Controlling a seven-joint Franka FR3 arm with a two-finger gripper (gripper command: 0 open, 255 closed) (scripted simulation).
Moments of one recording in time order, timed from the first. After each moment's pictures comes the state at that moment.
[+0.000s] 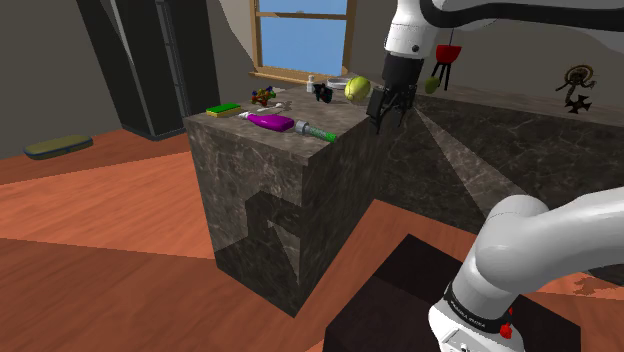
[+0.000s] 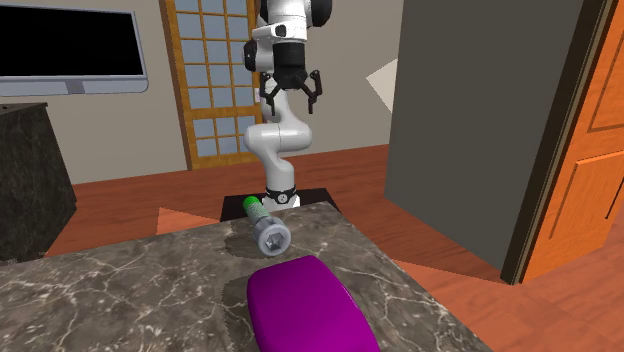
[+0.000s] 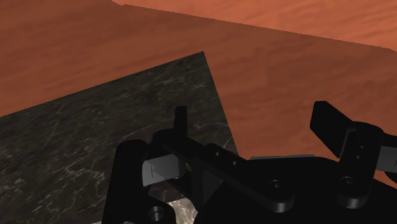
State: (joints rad) arm 0.01 -0.78 0.00 -2.27 0.02 1.56 0.09
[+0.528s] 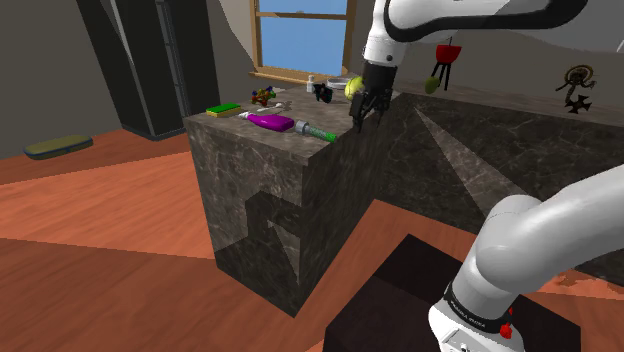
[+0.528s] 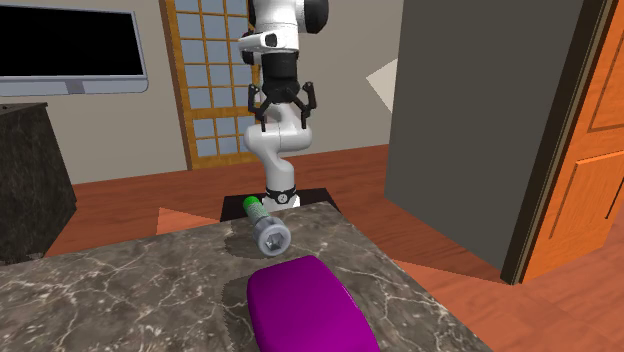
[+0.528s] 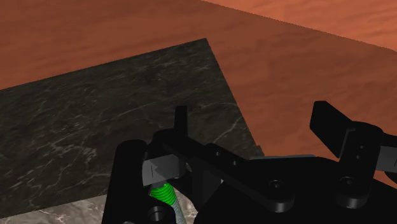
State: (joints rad) arm 0.02 -0.59 -0.07 -2.21 -0.01 1.69 -0.04
